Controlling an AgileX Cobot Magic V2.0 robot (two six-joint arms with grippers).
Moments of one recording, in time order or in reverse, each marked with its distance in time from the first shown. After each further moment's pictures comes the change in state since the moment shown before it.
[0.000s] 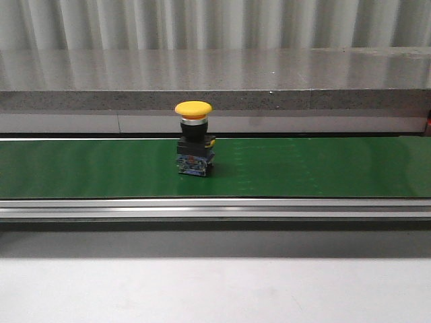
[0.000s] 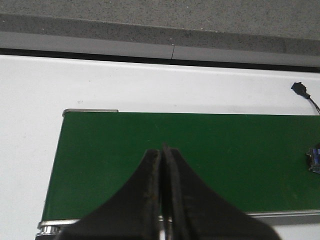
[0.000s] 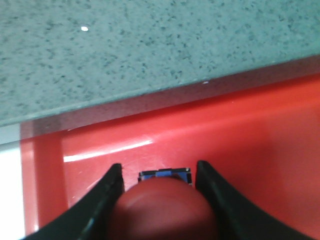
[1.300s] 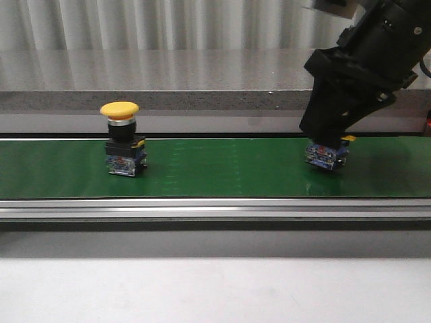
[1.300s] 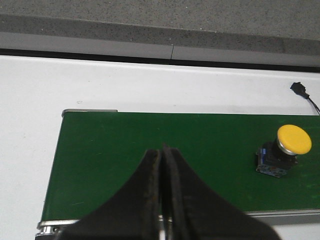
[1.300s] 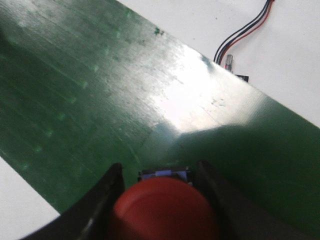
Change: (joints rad) left arm 0.000 0.000 0.000 0.000 0.000 -0.002; right arm 0.746 -0.573 0.811 0.169 -0.033 -0.269
